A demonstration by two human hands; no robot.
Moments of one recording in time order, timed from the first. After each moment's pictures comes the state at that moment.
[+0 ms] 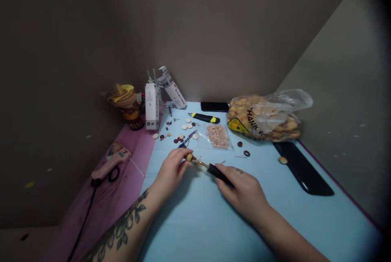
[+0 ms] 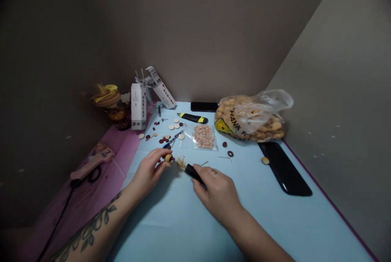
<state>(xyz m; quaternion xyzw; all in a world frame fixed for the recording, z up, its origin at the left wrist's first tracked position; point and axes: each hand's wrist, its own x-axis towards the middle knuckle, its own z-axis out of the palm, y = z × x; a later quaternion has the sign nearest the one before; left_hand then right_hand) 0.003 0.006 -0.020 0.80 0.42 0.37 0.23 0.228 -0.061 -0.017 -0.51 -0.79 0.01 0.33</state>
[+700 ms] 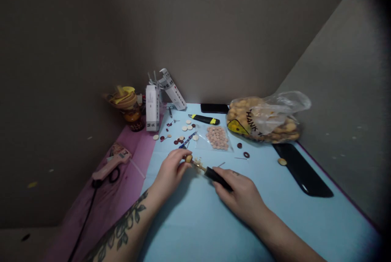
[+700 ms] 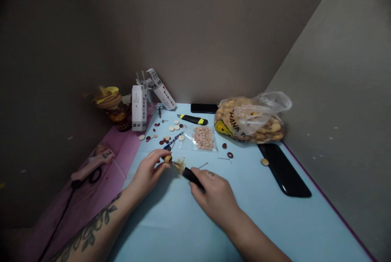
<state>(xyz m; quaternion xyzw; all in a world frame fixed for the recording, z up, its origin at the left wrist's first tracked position) 0.004 0.006 -0.012 0.76 0.45 0.38 0.28 0.224 -0.064 -0.016 -0.52 -0.78 0.08 0.35</state>
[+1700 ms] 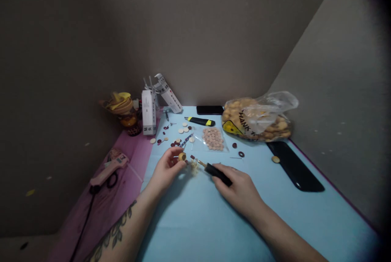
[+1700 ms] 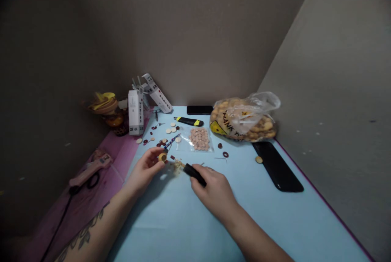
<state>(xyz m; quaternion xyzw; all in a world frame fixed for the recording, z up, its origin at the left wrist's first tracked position) 0.010 0.007 -0.011 0.53 0.45 0.47 0.55 0.230 -0.058 -0.014 -0.56 -0.73 0.12 0.37</state>
